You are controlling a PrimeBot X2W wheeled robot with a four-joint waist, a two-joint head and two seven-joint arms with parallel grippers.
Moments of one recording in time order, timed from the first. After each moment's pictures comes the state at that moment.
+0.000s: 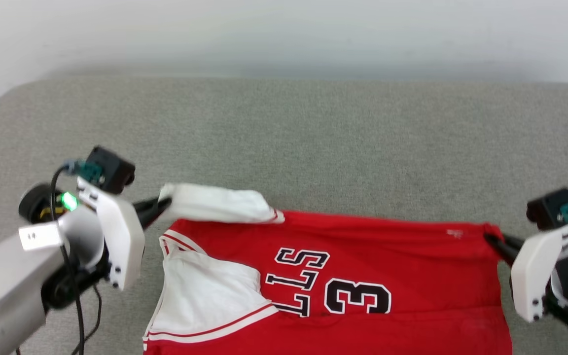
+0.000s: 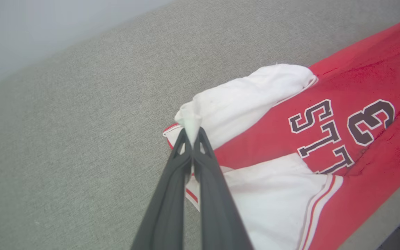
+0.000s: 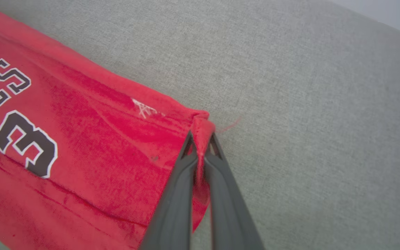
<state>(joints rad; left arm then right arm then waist) -0.92 0.88 -1.26 0.23 -1.15 -0.04 0.11 -0.35 -0.60 0.40 0.24 0.59 0.13 0.40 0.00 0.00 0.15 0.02</state>
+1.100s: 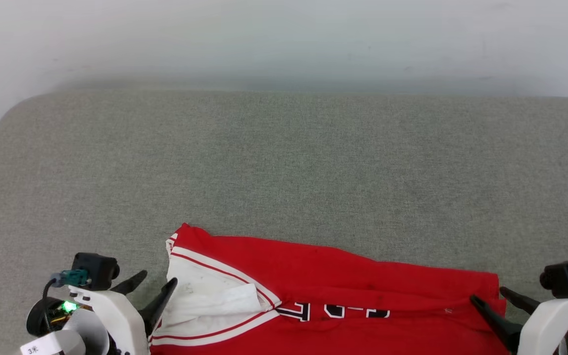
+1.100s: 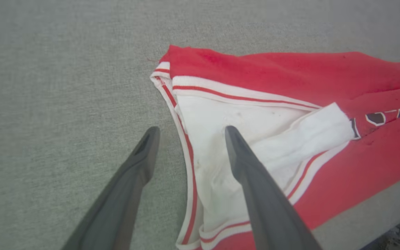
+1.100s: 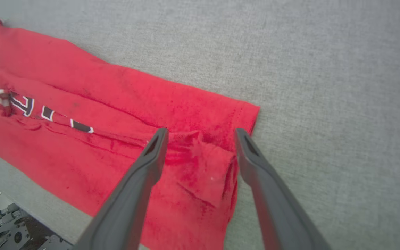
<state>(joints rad) -0.51 0.85 -1.19 0.23 -1.25 0.11 -0.17 0.00 -0.51 0.21 0.10 0.64 0.13 0.37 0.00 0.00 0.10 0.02</state>
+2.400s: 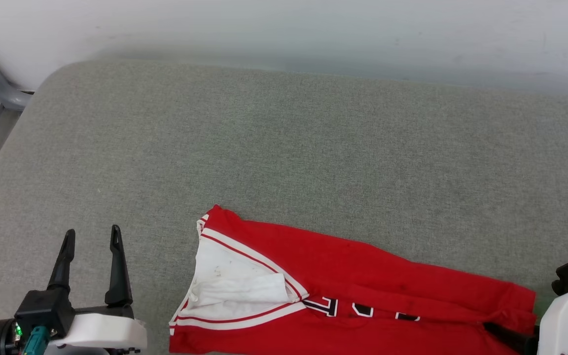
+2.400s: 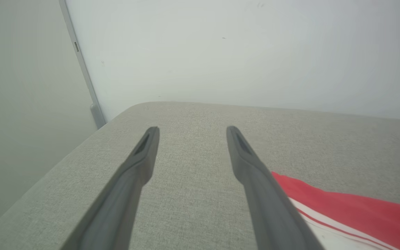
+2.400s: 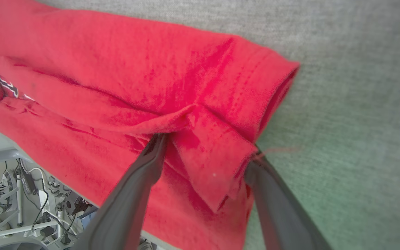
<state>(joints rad) 0.04 0.33 -0.11 -0.04 -0.34 0.20 -0.26 -0.06 -0.58 0.26 0.26 0.95 0.13 0.66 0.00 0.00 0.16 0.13</state>
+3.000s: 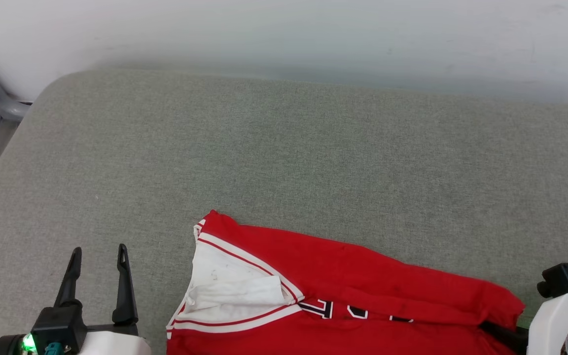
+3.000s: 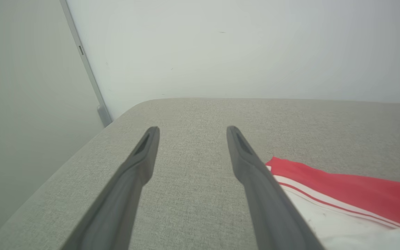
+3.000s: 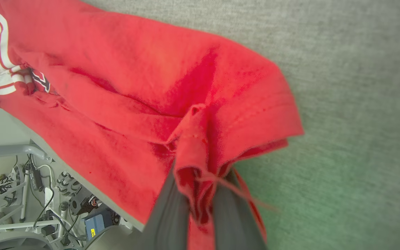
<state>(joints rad) 0.09 0.13 0.07 -0.02 -0.09 0.04 -0.26 -0.11 -0.65 0.44 0.26 1.07 0.13 0.49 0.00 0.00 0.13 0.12</state>
